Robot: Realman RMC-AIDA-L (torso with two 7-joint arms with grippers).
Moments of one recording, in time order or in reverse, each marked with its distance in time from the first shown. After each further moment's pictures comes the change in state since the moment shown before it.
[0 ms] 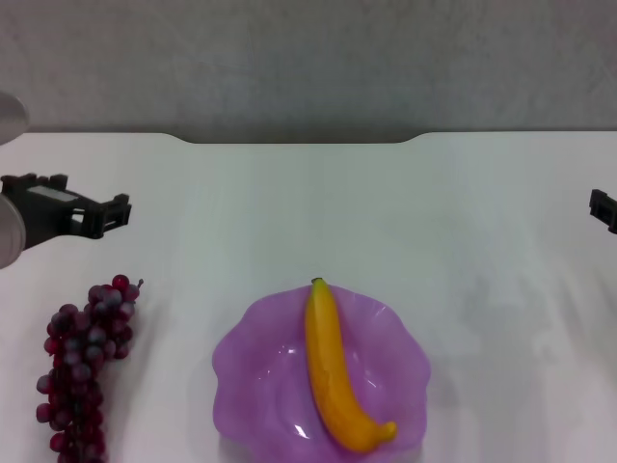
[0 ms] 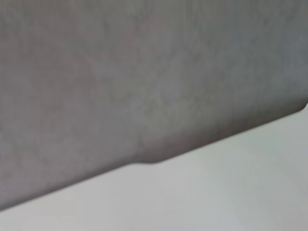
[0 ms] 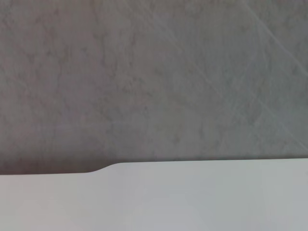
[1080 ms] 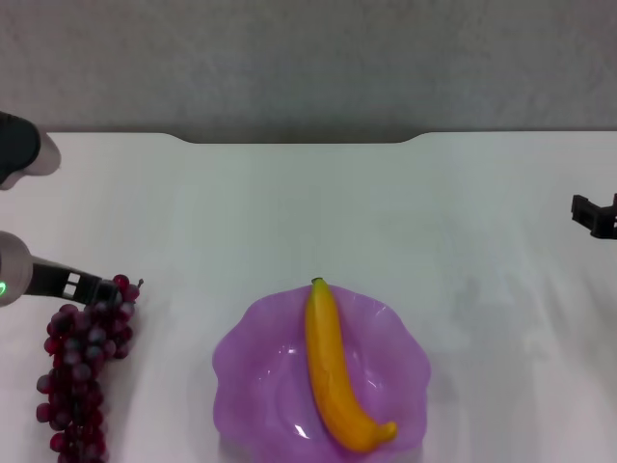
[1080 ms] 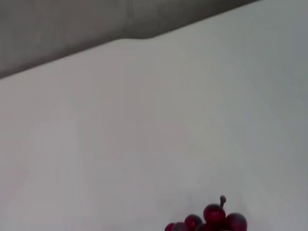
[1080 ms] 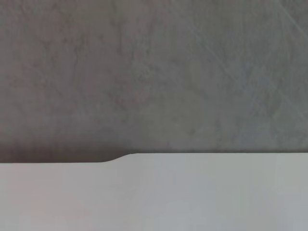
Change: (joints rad) left arm -0.213 0.004 -0.102 0.202 0.007 -0.368 -0.020; right arm 0.028 0.000 -0.019 0.025 0.000 0.015 0.000
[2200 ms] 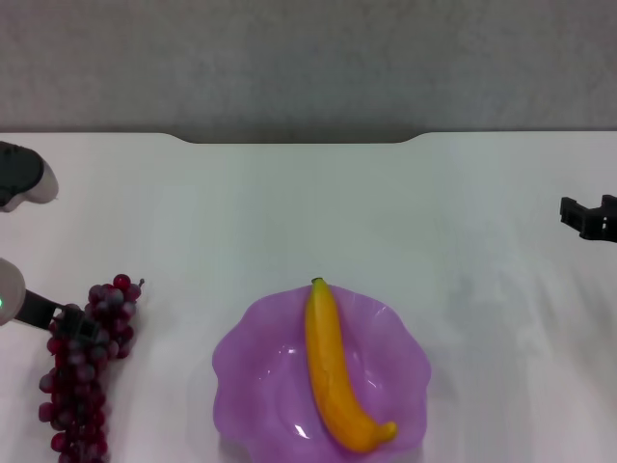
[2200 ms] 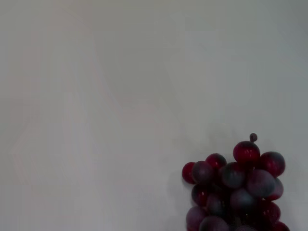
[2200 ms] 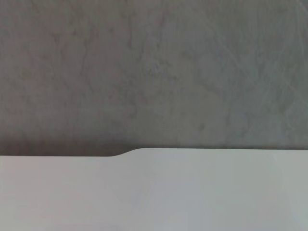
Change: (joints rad) left arm -0.116 0.007 -0.080 0.246 0.002 -0.052 0.025; right arm 0.024 -0.001 -0.008 0.020 0.000 0.012 -0.002
